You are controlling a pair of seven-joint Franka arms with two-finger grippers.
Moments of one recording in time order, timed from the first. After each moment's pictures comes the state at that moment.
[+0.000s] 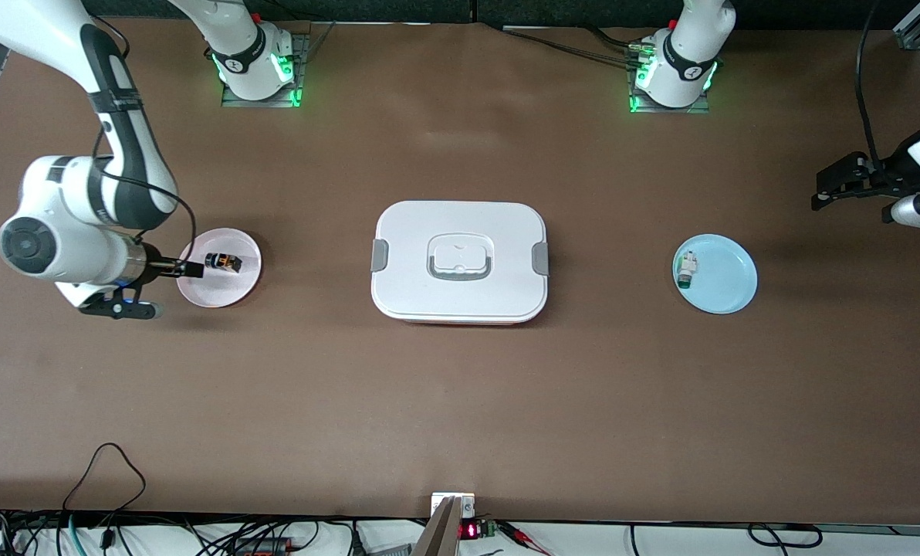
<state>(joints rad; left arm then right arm) 0.09 0.07 -0.08 -1.51 -0.02 1.56 0.18 0.05 0.38 -0.08 -1.95 -0.05 2.11 0.08</state>
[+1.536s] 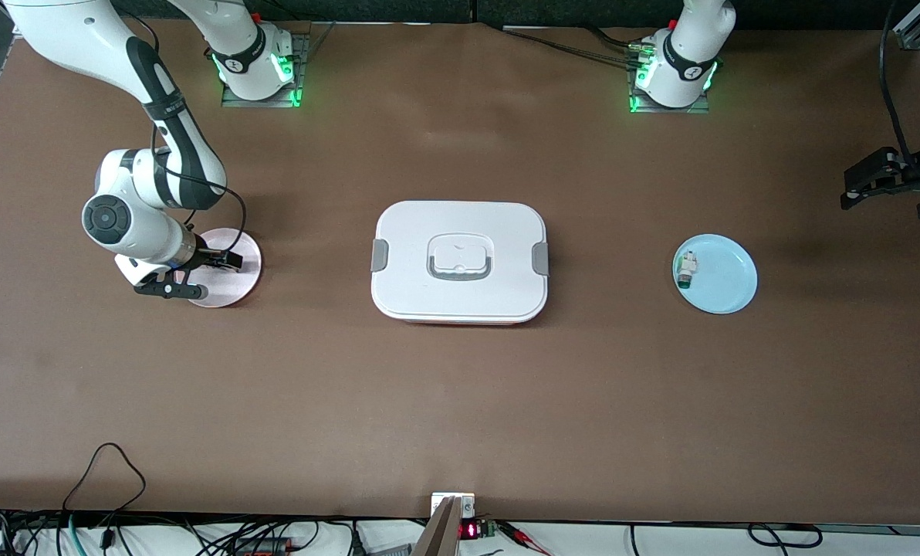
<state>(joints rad) 0.10 0.07 -0.07 -1.47 0.04 1.55 0.18 0.07 0.38 -0.06 -2.19 -0.05 2.42 0.14</state>
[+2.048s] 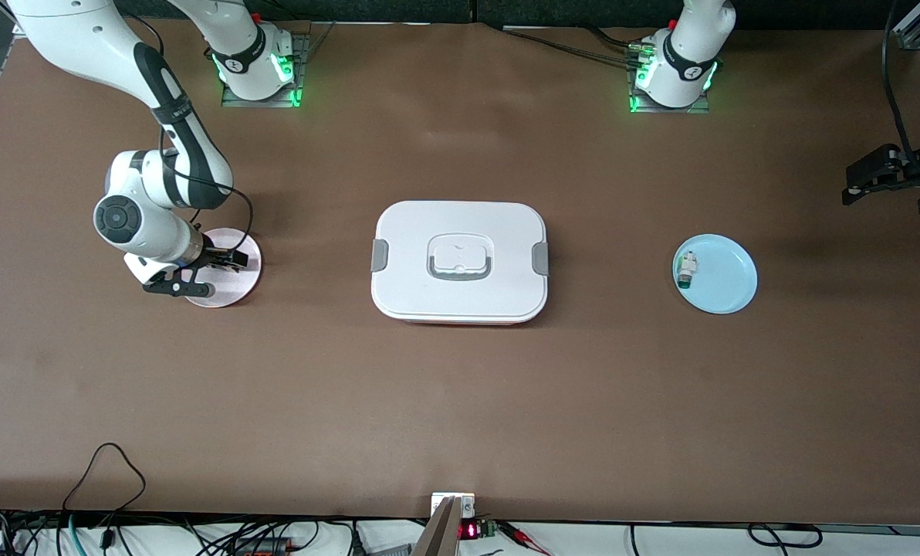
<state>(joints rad) 0.11 0.07 -0.06 -1.47 0.04 1.52 0.18 0.08 0.40 -0.06 -2.22 -0.05 2.47 0.14</state>
